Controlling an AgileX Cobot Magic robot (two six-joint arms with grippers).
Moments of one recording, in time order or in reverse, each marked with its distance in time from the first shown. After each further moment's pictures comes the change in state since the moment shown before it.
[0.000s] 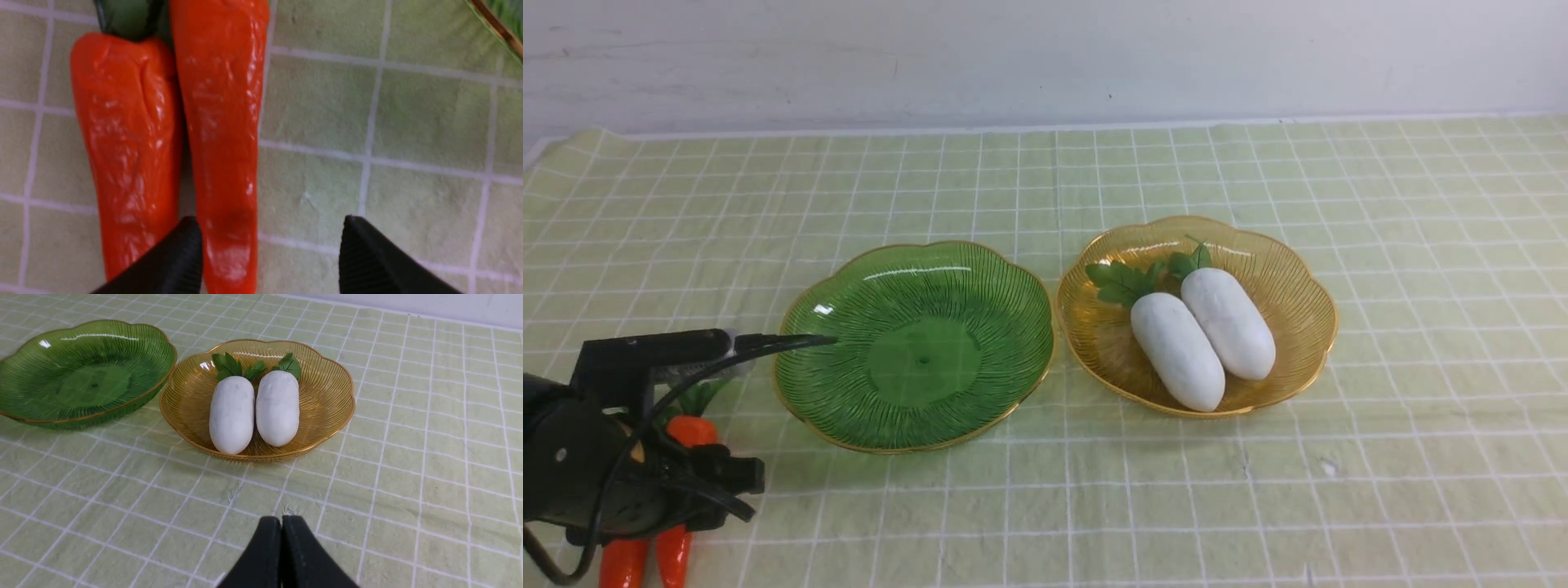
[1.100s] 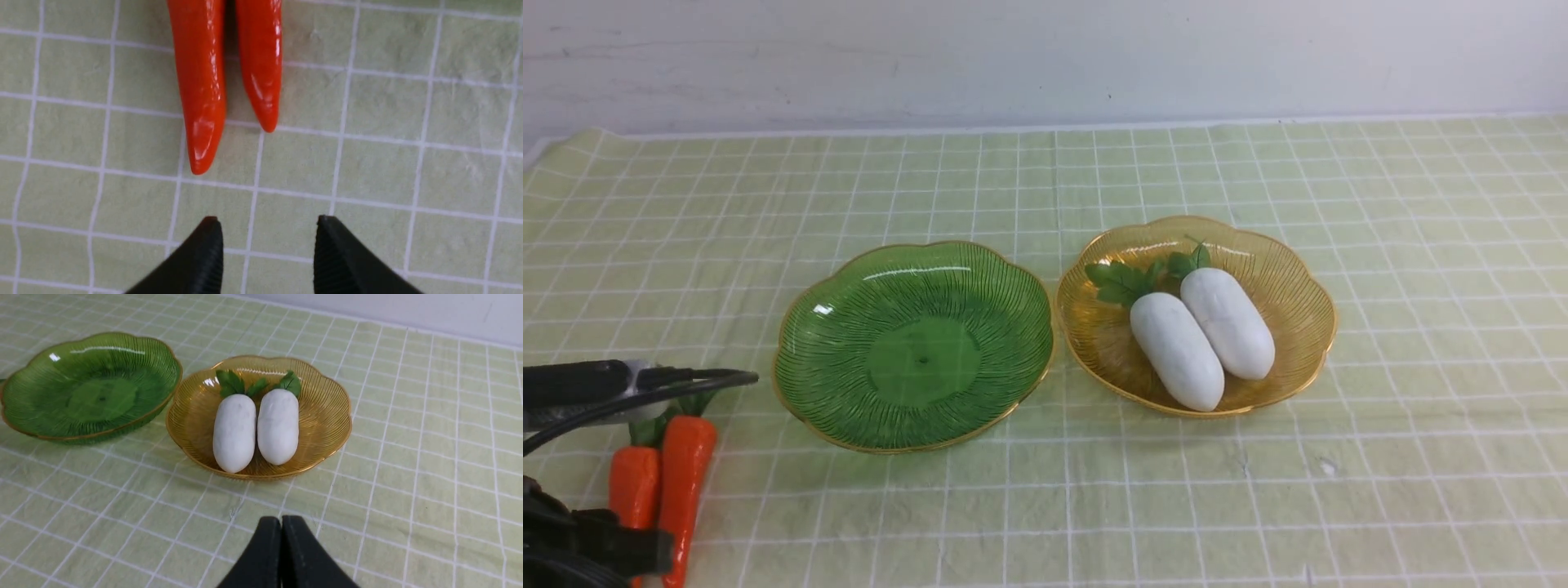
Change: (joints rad) right arm 0.000 0.038 -0.117 -0.003 0.065 -0.008; left arm 0.000 -0.442 0.004 -0.183 0.476 0.203
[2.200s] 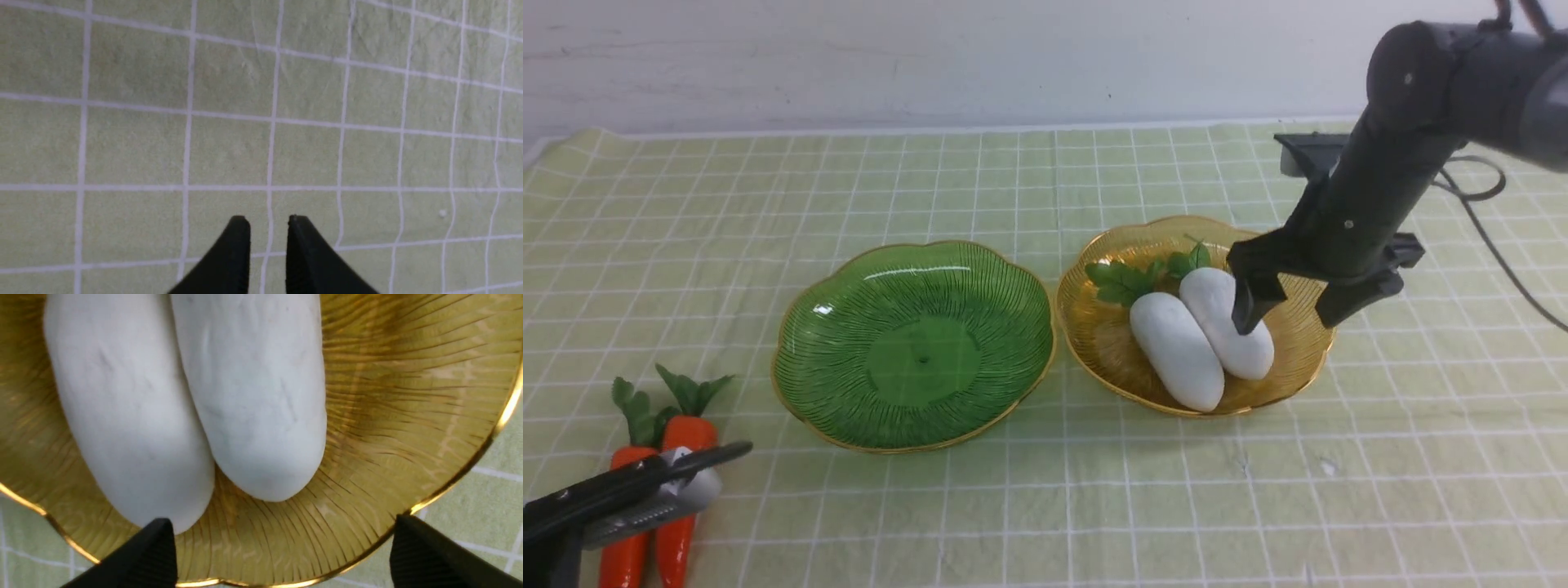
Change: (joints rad) right arm -0.003 1.660 -1.109 0.052 0.423 0.141; left arm 0.000 -0.177 0.229 -0.581 -0.089 0.266
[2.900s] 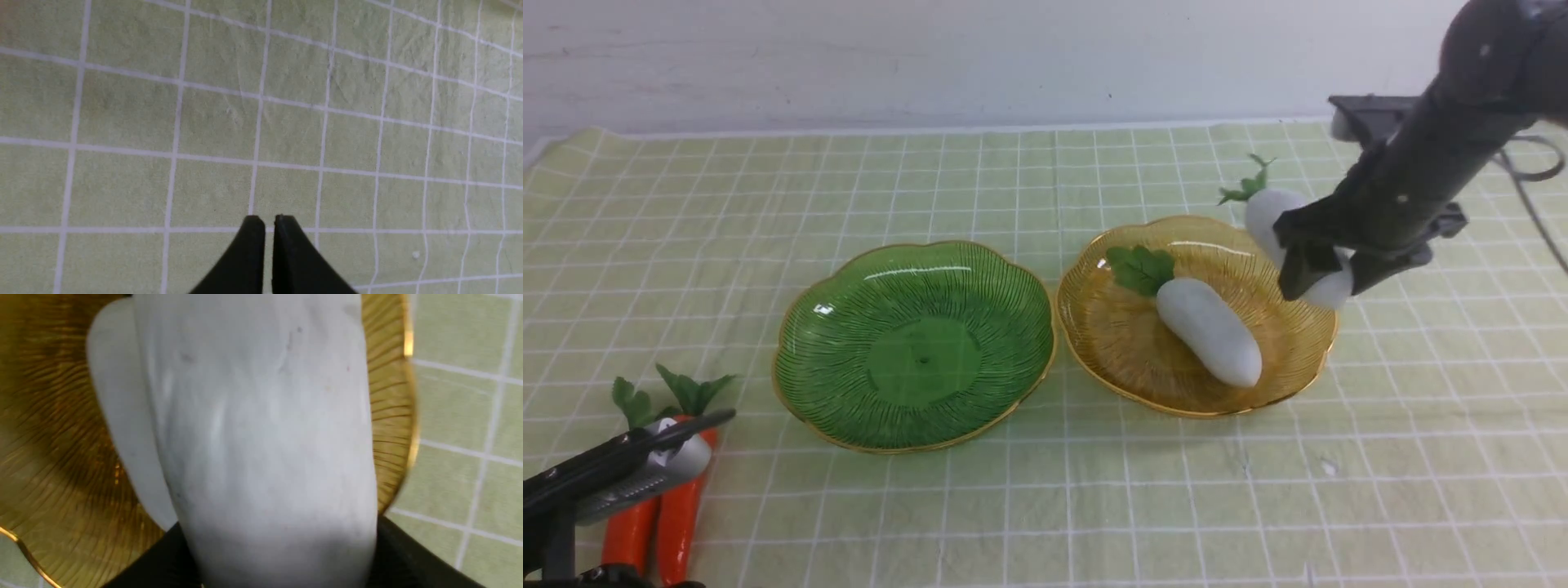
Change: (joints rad) right arm -0.054 0.033 0.000 0.027 -0.070 -0.128; left arm 0.001 0.000 0.000 -0.052 -0.084 0.001
